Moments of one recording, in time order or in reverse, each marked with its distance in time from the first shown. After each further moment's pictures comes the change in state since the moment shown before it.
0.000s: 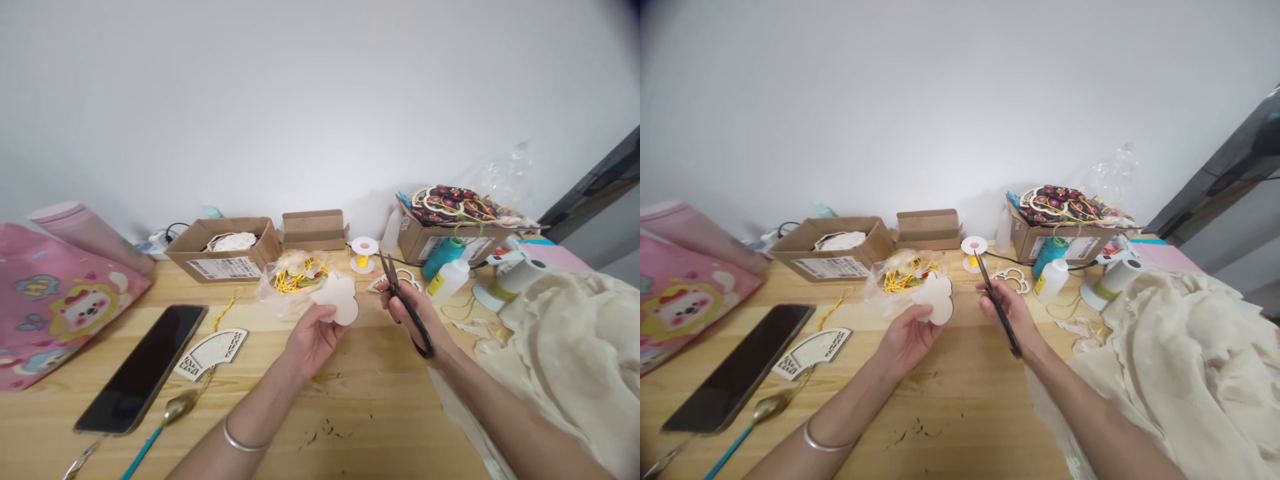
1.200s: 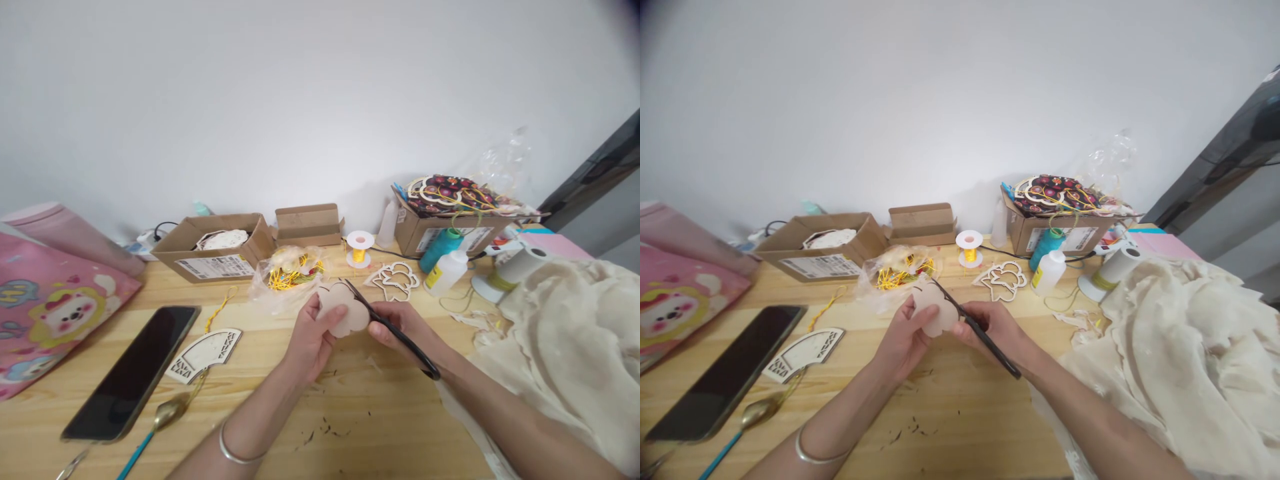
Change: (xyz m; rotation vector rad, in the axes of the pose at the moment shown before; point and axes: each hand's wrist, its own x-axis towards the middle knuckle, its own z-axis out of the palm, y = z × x) left_hand -0.001 -0.014 0.003 0.228 -0.033 0.183; right_hand -0.011 -0.007 0.008 -0.060 -0.361 0.153
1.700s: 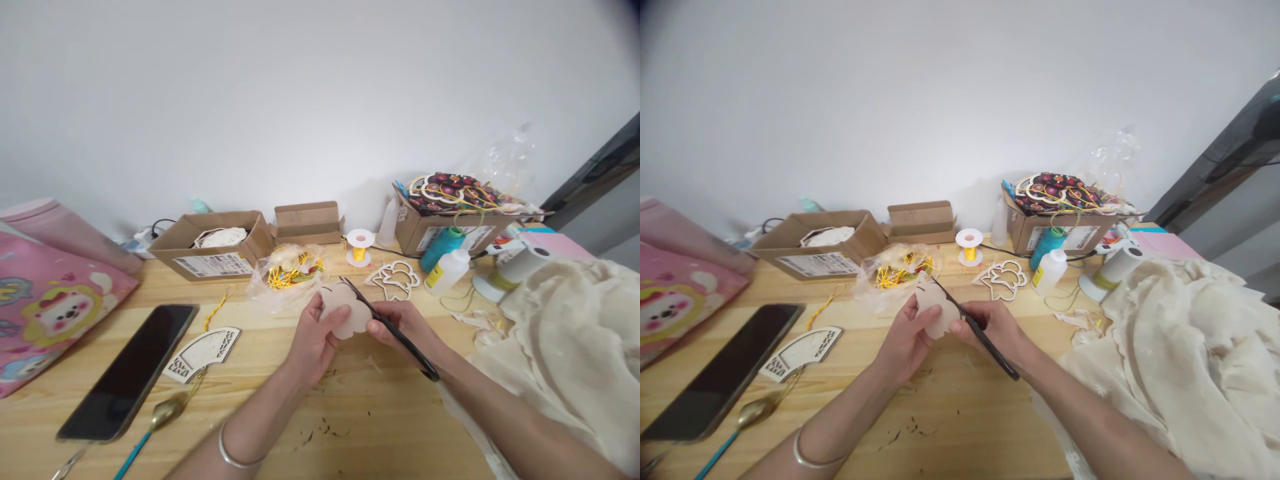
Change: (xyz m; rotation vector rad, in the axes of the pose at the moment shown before) left_hand -0.004 -0.003 0.006 0.013 0.008 -0.017; right_hand 0.000 0.001 0.002 -0.027 0.040 -0.002
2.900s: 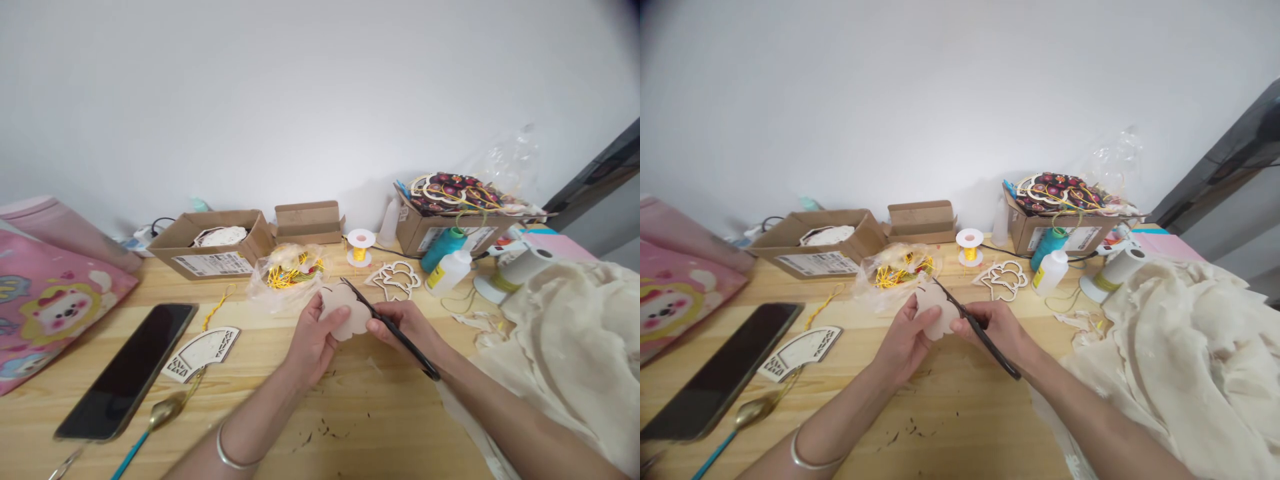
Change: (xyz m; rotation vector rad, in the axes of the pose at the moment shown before) left_hand 0.000 0.001 0.001 0.017 0.025 -0.021; right_hand 0.000 -0.001 -0.003 -0.056 0.003 0.052
